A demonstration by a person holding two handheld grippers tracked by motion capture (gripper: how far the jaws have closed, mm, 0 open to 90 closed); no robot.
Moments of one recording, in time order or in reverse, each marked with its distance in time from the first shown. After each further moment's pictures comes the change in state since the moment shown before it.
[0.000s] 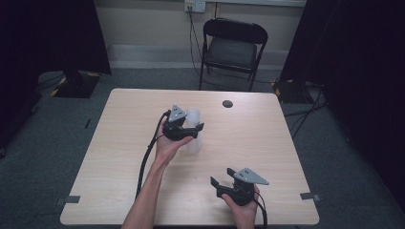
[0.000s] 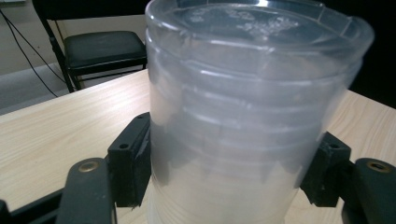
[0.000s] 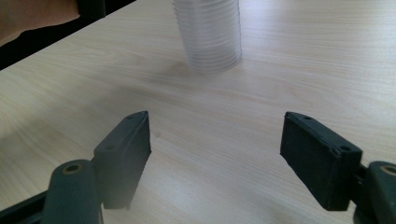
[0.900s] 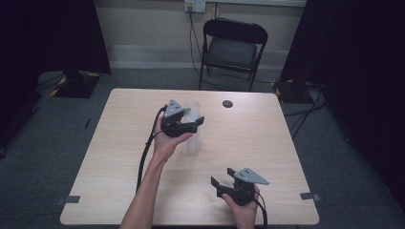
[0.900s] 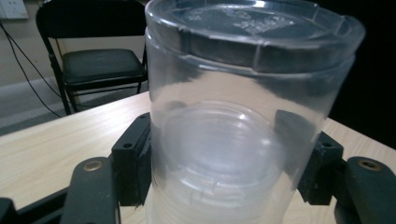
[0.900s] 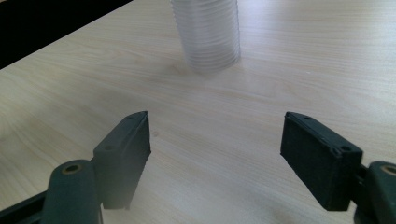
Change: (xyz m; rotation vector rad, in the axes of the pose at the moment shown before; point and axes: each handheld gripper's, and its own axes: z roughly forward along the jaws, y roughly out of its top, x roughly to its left) left arm -0.005 0.022 -0.014 -0.074 -0.005 -0.023; right arm -0.001 0.000 0.000 0.005 -0.003 0.005
